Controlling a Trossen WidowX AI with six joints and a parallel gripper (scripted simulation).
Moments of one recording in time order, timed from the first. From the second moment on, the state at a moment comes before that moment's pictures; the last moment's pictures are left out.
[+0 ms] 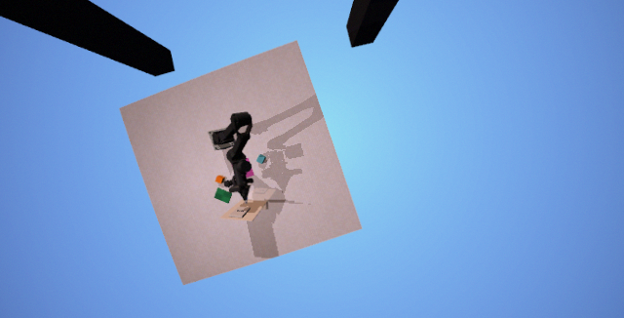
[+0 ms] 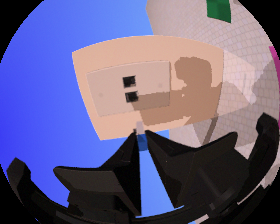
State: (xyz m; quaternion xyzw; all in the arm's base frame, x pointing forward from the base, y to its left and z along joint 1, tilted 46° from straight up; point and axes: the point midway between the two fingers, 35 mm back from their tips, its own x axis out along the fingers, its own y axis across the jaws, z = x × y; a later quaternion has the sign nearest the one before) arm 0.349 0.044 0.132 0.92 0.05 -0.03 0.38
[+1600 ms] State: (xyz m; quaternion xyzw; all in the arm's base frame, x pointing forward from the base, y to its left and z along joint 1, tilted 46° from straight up) arm 0.332 0.009 0.161 0.92 0.05 -0.04 0.38
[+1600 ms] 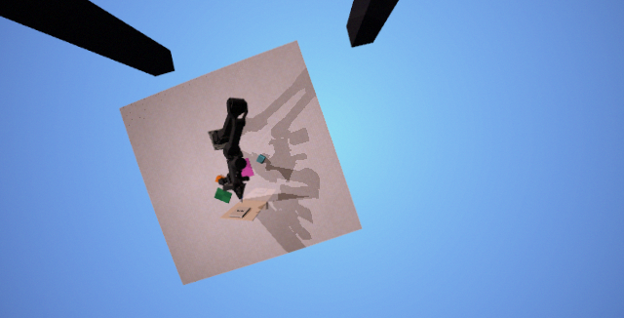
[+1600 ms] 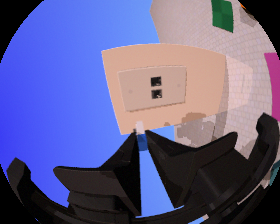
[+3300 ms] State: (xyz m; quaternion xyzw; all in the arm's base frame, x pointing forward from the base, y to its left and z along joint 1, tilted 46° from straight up) arm 0.232 0.028 0.031 0.76 0.47 -0.14 0.42
